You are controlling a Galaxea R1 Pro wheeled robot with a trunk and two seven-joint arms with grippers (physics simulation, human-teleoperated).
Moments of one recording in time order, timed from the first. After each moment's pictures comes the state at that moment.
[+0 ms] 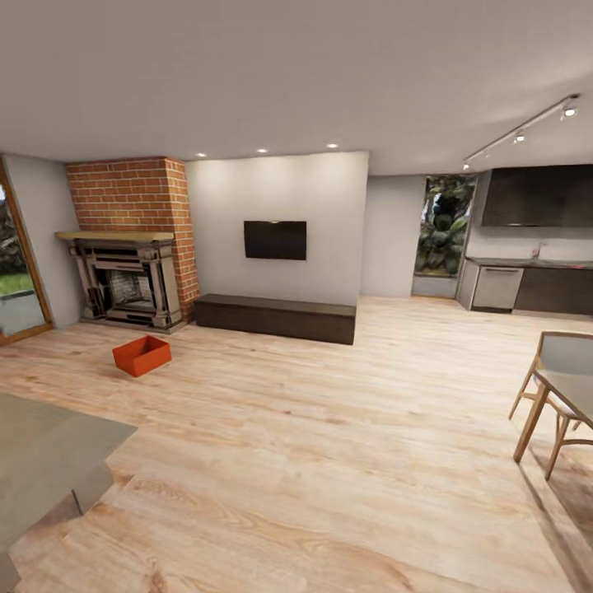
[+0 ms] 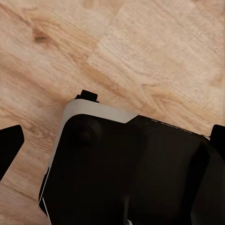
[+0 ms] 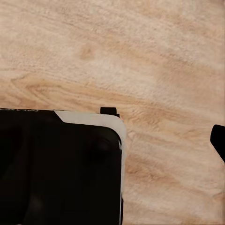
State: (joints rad) left arm -0.23 0.01 -0.11 0.00 0.45 0.06 0.02; right arm -0.16 -0.04 0.01 0.02 0.03 -0.12 0.02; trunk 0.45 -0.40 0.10
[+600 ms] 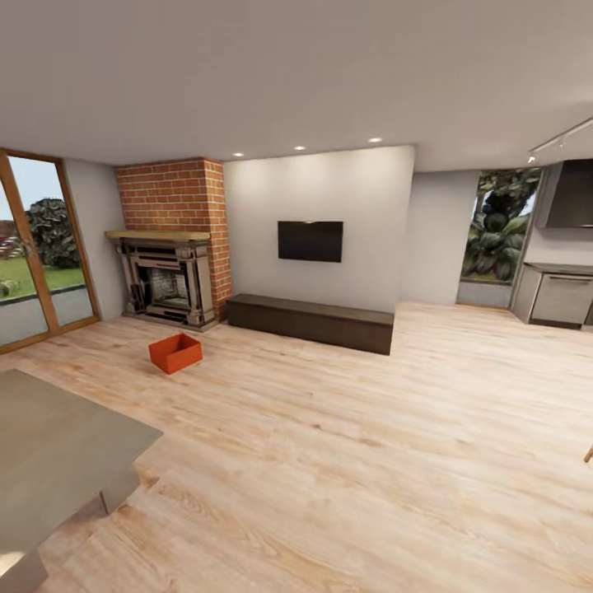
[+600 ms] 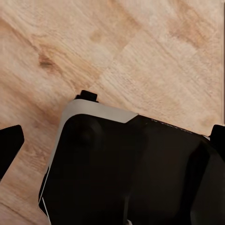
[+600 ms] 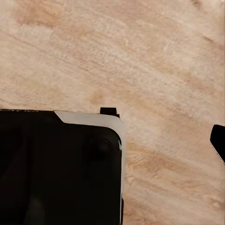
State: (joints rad) left arm -0.23 0.00 -0.11 0.00 0.45 0.06 0.02; right arm -0.16 -0.04 0.01 0.02 0.03 -0.12 0.02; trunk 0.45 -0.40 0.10
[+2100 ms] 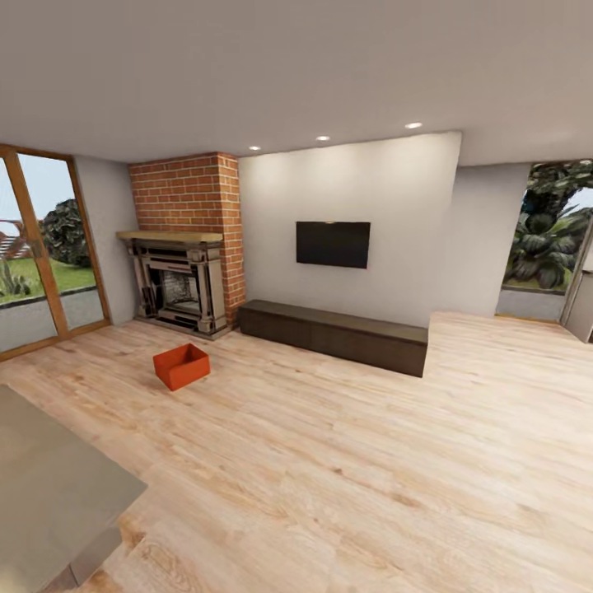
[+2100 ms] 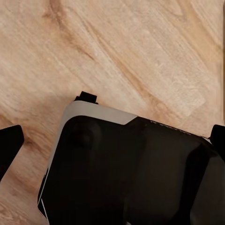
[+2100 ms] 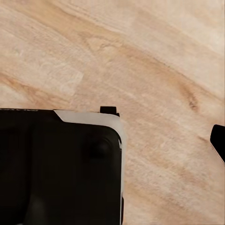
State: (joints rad) left arm -0.23 0.00 -0.11 0.00 0.45 0.05 0.02; right arm -0.16 -0.04 0.01 0.02 0.03 -0.12 0.02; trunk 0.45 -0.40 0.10
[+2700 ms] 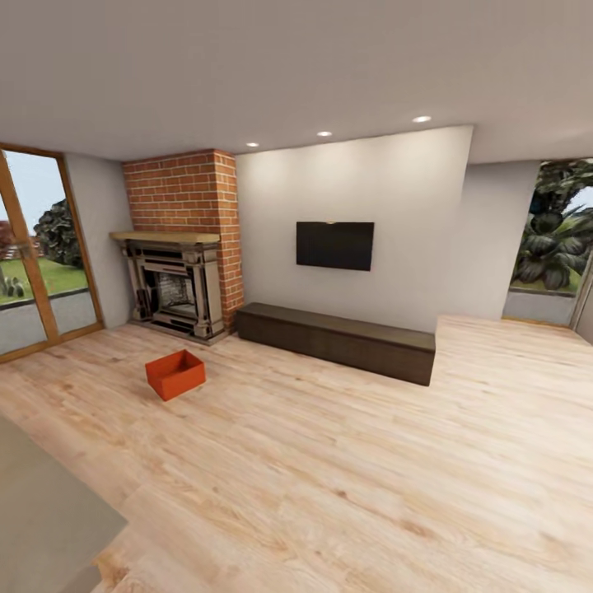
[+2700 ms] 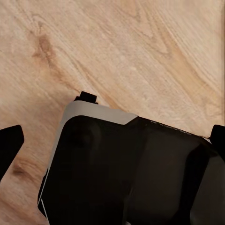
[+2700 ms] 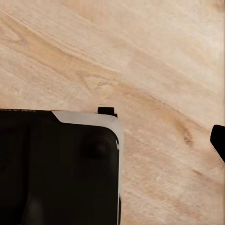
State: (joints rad) left arm -0.23 0.00 -0.11 0.00 0.45 0.05 0.02; right arm -0.16 -0.04 0.01 0.02 0.03 -0.12 0.02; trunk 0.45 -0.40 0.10
